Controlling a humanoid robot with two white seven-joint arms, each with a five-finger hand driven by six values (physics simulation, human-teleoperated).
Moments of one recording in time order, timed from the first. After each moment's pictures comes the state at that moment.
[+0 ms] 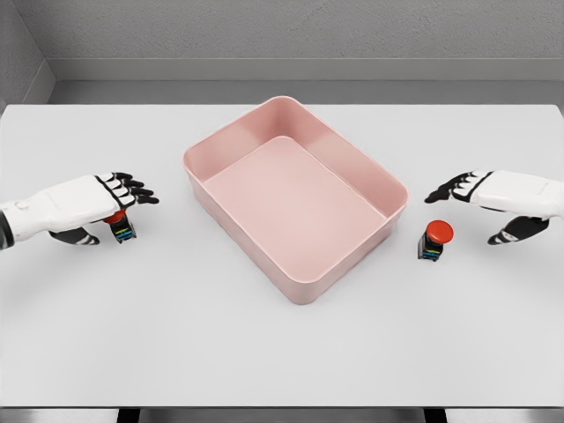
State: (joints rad) left arm -0.41 0.94 -0.57 -1.45 -0.57 -0.61 -0.21; right arm -0.62 -1.14 0.83 -1.48 0.12 -0.61 0.38
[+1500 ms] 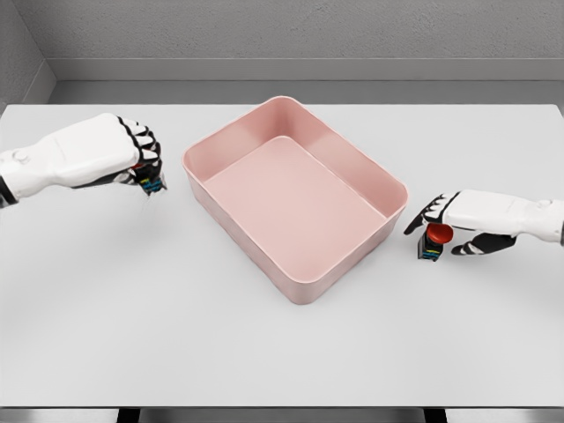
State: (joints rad) left arm -0.52 0.95 -0.52 -1.67 -0.49 -0.61 -0.17; right arm -0.60 -1.08 0.86 -1.50 0.13 -0.61 0.40
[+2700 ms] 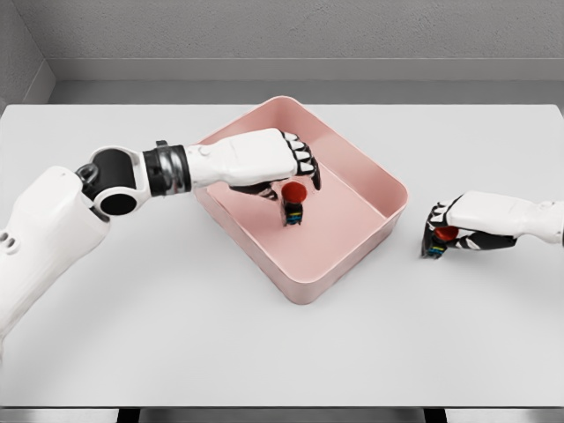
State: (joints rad) left arm -0.76 0.43 -0.75 -1.42 -0.57 -0.61 -0.35; right arm -0.60 -1.08 0.86 -1.48 0.13 -0.61 0.40
